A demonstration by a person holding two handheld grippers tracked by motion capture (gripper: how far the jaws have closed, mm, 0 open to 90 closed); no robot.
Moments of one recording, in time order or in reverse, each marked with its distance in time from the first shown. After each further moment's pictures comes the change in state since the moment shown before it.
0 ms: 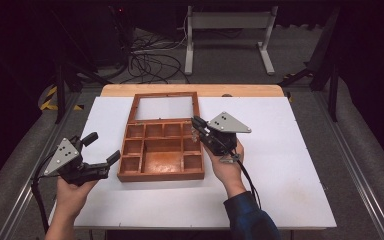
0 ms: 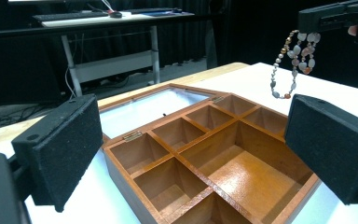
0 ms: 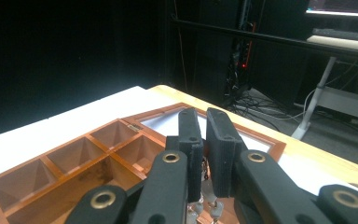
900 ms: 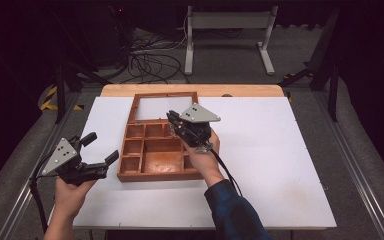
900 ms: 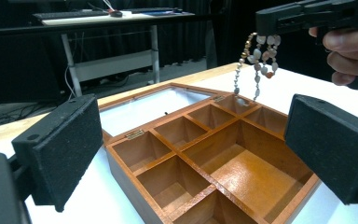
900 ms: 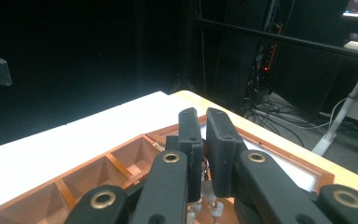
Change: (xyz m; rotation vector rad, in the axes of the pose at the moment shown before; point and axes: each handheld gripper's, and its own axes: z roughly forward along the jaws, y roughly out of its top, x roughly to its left) left arm 0.004 -0.002 -0.002 0.000 -0.003 -0.010; right arm 0.029 0.018 0.054 0.011 0.079 -0.042
